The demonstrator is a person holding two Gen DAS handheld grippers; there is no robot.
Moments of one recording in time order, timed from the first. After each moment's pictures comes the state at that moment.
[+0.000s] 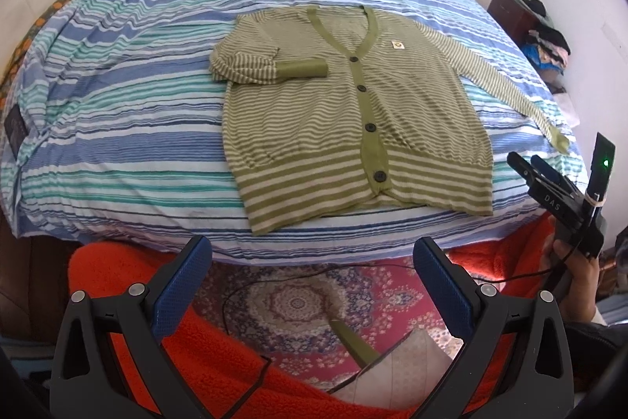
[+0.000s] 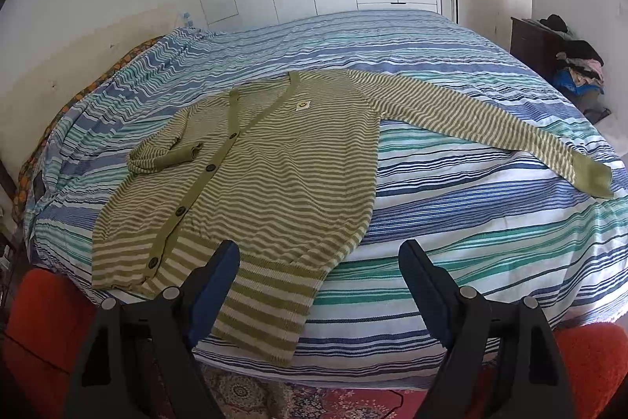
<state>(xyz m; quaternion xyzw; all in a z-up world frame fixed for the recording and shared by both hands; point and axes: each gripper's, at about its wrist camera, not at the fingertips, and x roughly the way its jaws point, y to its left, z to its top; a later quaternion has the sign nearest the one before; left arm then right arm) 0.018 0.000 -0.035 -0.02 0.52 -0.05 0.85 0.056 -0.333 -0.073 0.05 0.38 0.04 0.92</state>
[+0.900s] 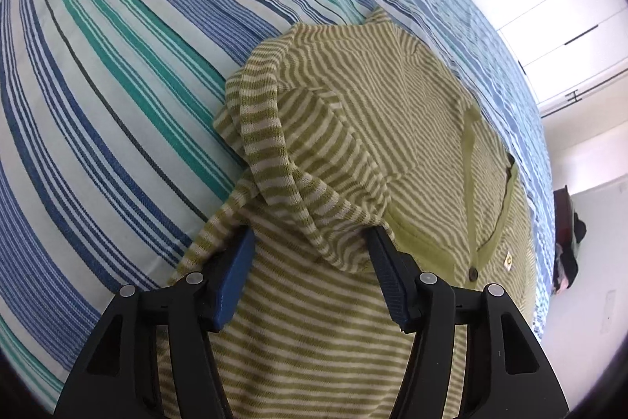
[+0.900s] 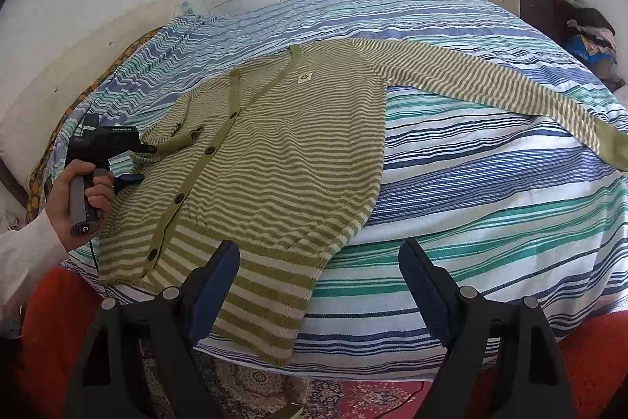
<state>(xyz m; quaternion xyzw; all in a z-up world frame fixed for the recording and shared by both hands) 0.272 0.091 -0.197 -0.36 0.48 0.10 0.79 0.075 -0.341 -0.096 0.09 0.43 0.06 0.90</state>
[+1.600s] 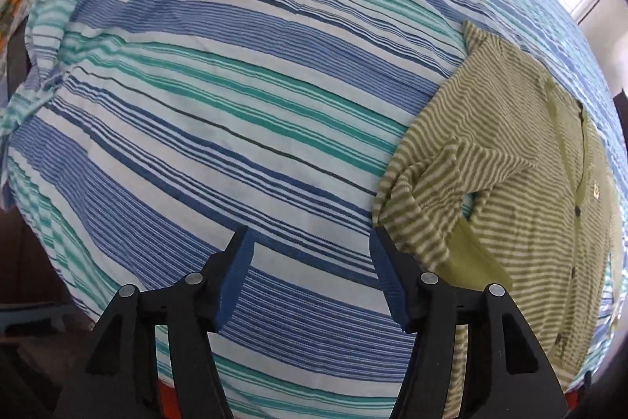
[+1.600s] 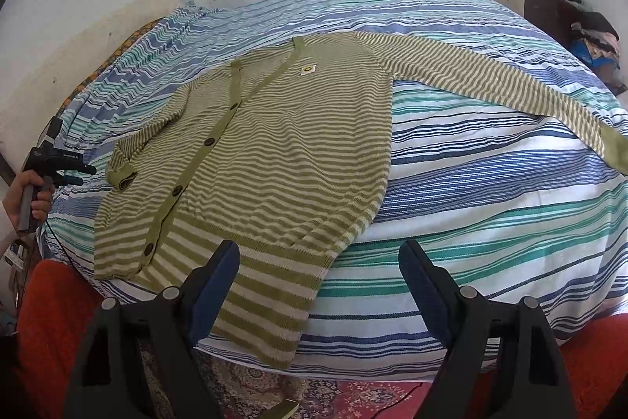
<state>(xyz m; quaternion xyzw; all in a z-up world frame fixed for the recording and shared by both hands) 0.235 0.234 -0.162 -0.18 0.57 0.12 0.79 0.080 -0.332 -0.100 0.08 0.43 0.07 0.89</state>
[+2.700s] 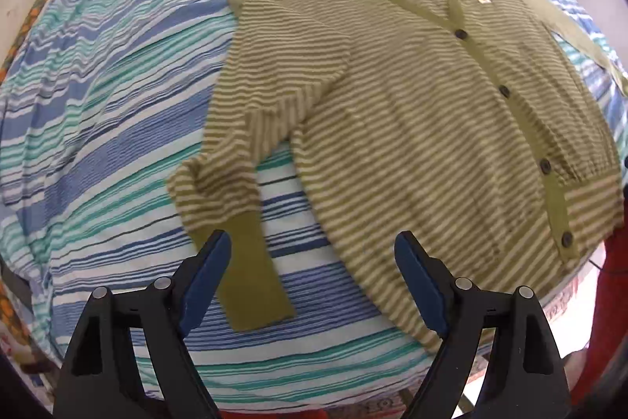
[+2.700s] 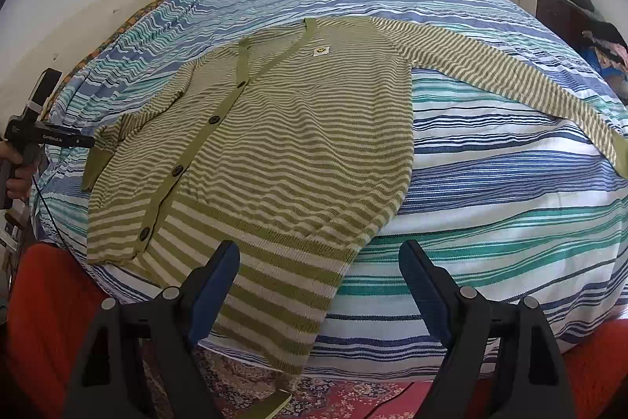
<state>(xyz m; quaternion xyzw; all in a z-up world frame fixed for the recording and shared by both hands) 0.226 0.076 -0.130 0.14 0.59 -0.14 0.78 0.088 -0.312 -0.112 0.05 0.46 0.08 0.88</state>
